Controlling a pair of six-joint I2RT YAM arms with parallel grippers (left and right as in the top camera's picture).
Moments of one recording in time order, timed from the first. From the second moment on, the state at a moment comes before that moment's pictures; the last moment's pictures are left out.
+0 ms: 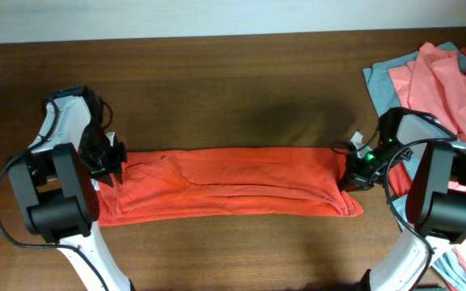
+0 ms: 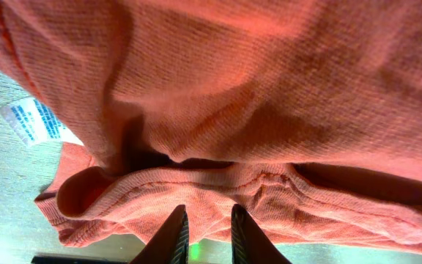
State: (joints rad) left arm 0.19 2.15 1.60 -1.41 0.01 -0.10; right arm -0.26 2.03 1.24 -1.14 -0.41 -0.20
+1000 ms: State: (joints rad) left arm 0.21 2.06 1.60 -1.36 0.02 -0.10; right arm 0.26 1.94 1.68 -1.34 -0.23 0.05
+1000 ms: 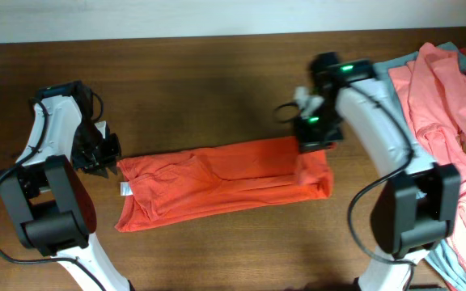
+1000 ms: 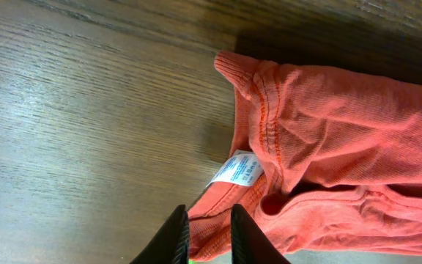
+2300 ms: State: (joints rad) left arm 0.21 2.06 1.60 -1.36 0.04 -0.10; right arm 0.61 2.11 1.68 -1.04 -0.23 0.15
